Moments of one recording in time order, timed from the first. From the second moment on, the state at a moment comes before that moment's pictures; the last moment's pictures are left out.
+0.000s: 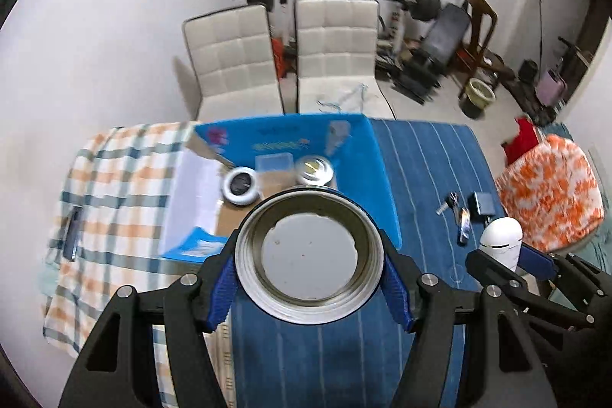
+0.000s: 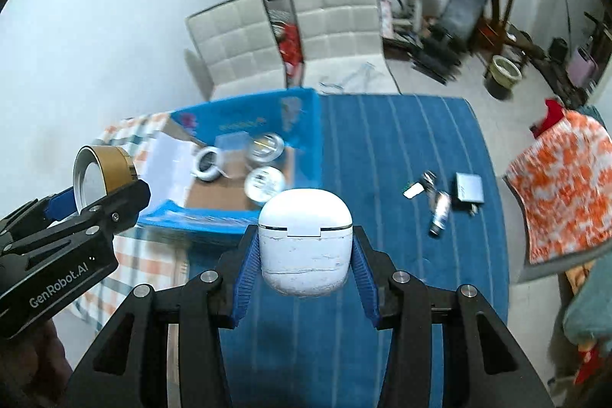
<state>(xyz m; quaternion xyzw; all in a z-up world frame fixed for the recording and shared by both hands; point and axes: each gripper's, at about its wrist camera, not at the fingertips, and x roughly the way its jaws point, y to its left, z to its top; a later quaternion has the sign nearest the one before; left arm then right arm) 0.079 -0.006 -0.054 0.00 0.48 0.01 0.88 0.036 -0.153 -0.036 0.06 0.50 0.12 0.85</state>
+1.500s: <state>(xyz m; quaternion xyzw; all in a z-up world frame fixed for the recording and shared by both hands) 0.230 0.132 -0.300 -0.06 0.74 -0.03 0.67 0.201 -0.005 -0.285 0.11 0.71 0.14 0.68</state>
